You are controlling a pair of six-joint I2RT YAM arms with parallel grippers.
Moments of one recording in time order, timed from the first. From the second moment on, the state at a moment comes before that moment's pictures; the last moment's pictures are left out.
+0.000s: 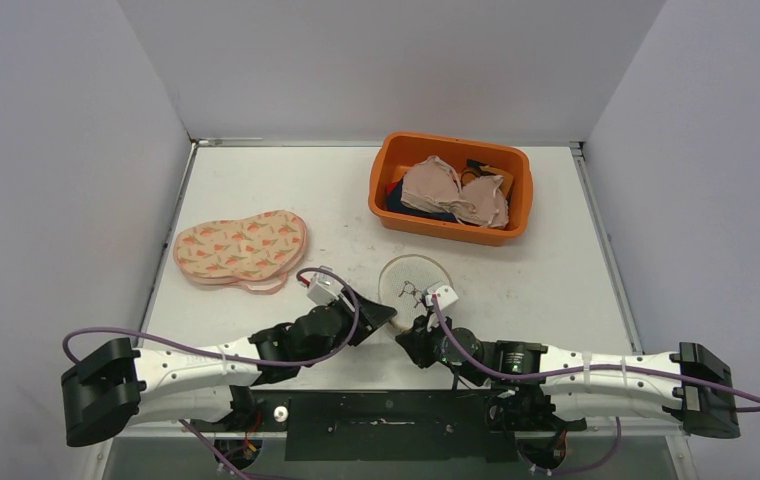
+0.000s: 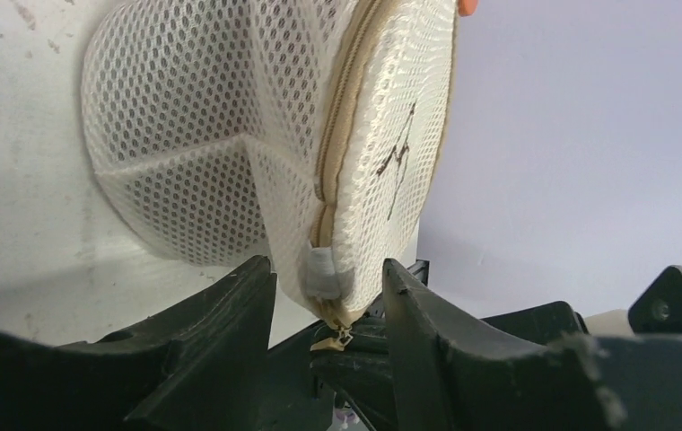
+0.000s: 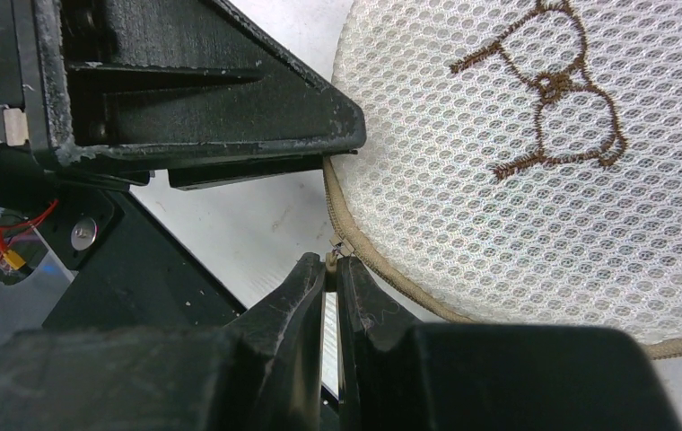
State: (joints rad) left arm -1.16 1.05 0.38 0.27 -0.38 -1.45; right arm 1.33 0.88 0.41 0.01 0.43 0.59
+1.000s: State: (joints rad) left arm -1.06 0.96 0.41 0.20 -0.29 -1.34; right arm 1.33 0.74 0.43 -0.24 0.58 0.64
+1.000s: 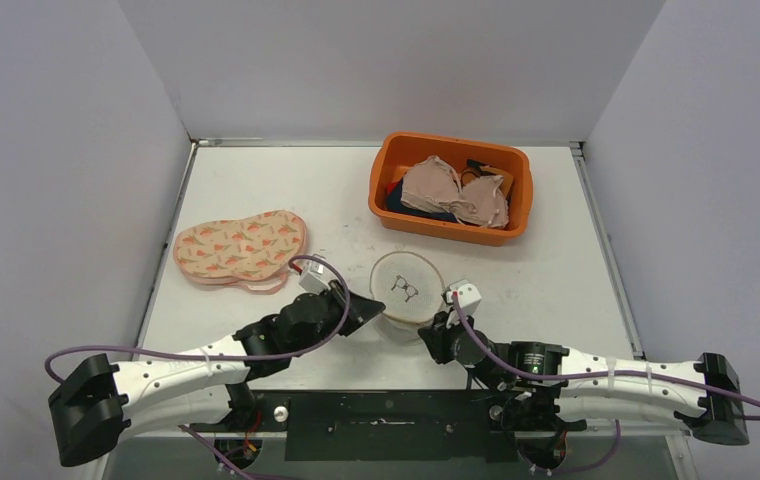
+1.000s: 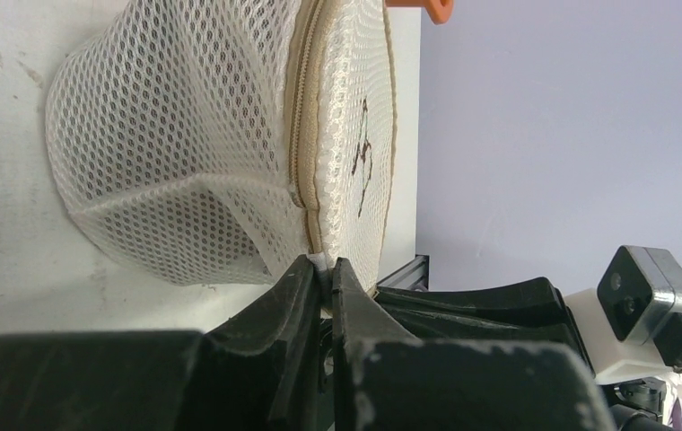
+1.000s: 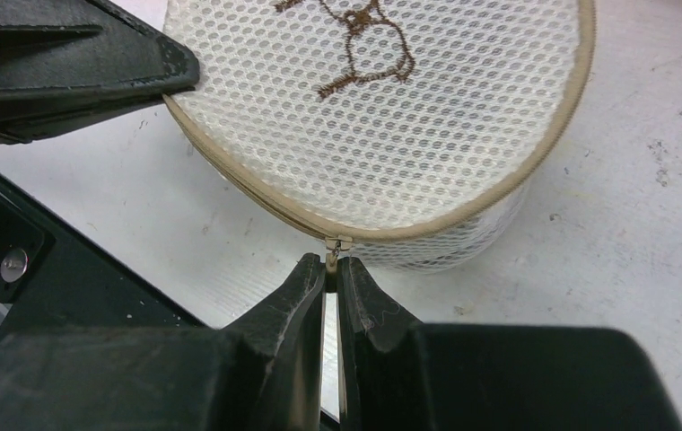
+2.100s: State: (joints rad) left arm -1.18 0.68 0.41 -0.12 -0.26 -1.36; right arm 1.33 0.83 0.44 -0.15 0.48 0.60
